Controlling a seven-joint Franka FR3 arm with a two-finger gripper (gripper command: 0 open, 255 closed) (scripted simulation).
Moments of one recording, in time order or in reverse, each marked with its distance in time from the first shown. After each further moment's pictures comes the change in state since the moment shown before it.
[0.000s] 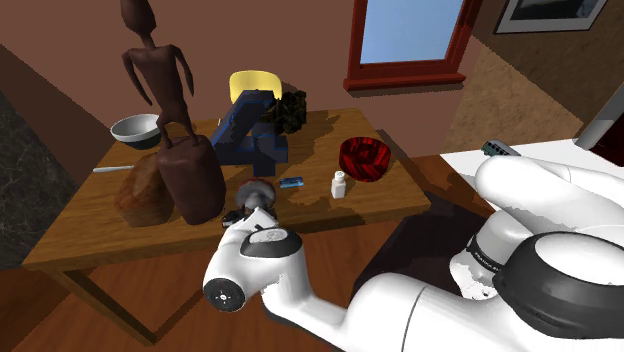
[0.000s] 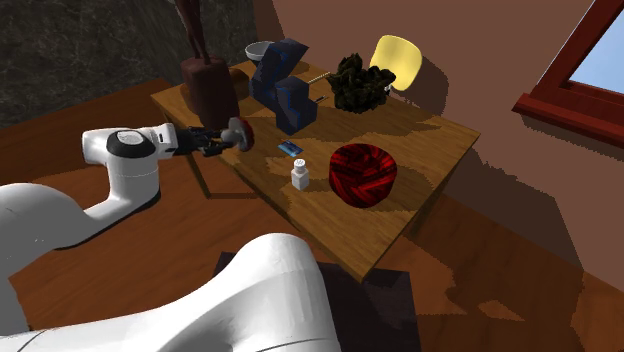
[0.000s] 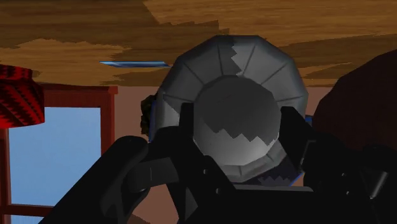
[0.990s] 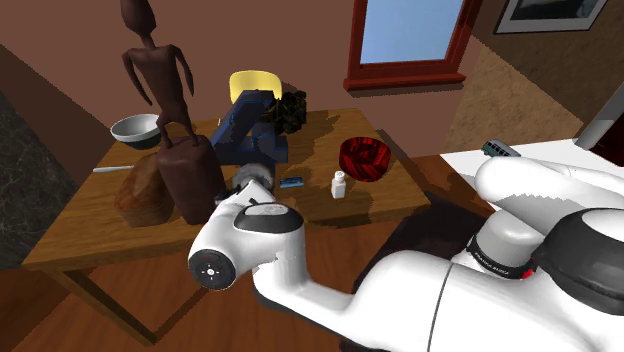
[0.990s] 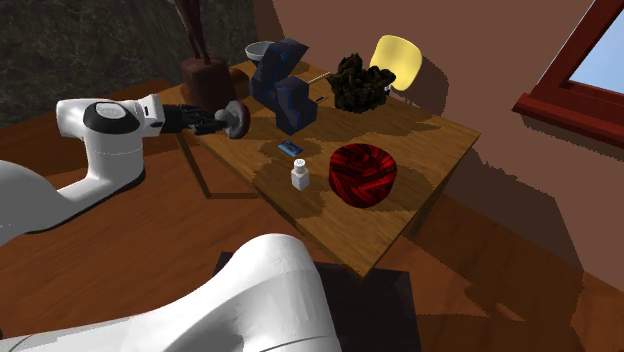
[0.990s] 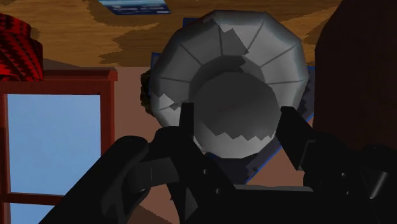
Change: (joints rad) arm 0.045 0.091 -0.106 -0.031 -0.040 -0.041 -0.088
